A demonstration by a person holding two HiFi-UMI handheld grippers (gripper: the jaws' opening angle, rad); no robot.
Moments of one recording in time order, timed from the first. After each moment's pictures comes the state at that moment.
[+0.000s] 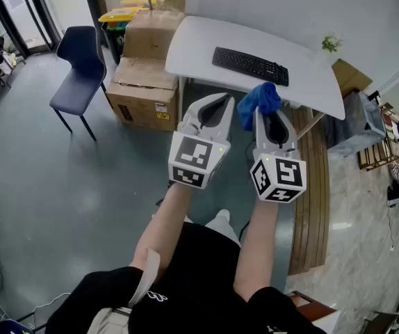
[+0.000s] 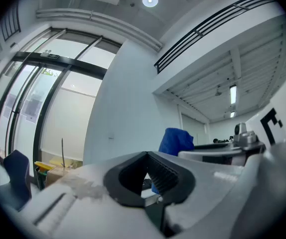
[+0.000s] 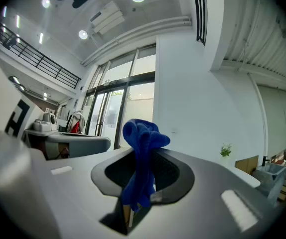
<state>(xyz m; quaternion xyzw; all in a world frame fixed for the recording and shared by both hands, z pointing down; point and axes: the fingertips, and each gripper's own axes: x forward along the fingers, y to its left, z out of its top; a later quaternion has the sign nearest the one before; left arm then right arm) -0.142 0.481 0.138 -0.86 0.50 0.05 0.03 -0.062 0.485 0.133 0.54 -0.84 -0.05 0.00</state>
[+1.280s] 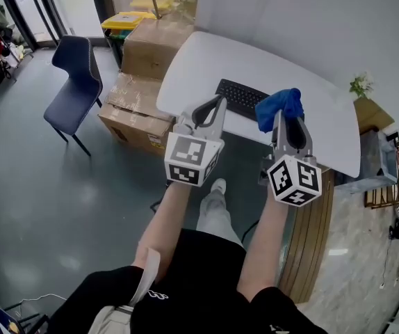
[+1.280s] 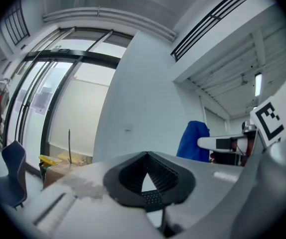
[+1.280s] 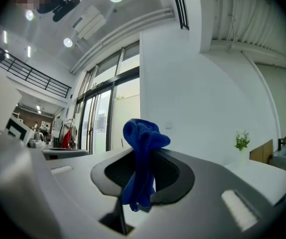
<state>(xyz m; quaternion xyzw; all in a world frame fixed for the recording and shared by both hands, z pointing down) -0.161 0.196 0.175 -0.82 0.58 0.05 -0.01 -0.013 0.185 0.149 0.53 -0.84 0.00 -0.05</state>
